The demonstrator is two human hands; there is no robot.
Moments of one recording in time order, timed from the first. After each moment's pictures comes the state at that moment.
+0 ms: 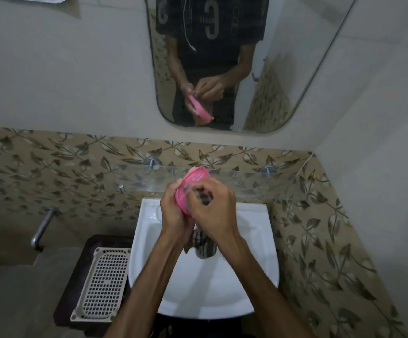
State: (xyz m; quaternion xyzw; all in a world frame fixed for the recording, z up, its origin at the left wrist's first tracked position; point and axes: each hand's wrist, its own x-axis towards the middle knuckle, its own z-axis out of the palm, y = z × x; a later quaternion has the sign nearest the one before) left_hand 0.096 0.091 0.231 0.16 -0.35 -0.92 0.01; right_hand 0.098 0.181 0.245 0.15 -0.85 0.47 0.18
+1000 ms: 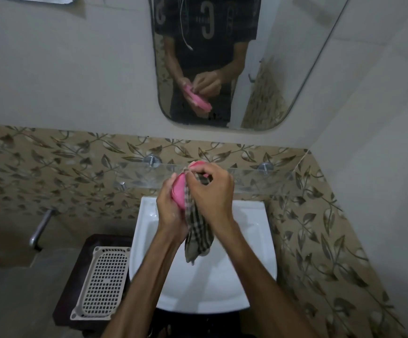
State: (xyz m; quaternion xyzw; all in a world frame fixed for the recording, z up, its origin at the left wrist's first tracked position) left_hand 0.113 0.082 0.244 0.15 -0.32 -0.93 -0.01; right_hand 0.089 0.167 0.262 0.08 -0.84 0.50 0.21
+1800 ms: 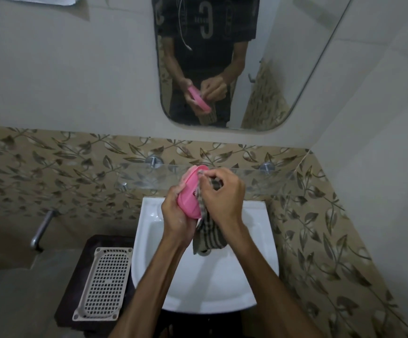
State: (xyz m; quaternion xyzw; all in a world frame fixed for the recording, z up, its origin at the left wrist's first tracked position) left_hand 0.119 0.085 0.244 0.14 -0.35 -0.93 0.01; right_hand 0.093 0.181 0.252 0.05 -0.85 0.47 0.23
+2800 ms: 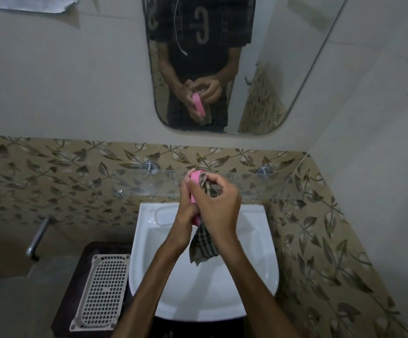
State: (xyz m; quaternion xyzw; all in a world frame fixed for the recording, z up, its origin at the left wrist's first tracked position) left_hand 0.116 0.086 0.234 0.00 -0.67 -0.75 -0.01; right_hand 0.099 0.169 0.262 -0.06 -0.76 0.62 0.17
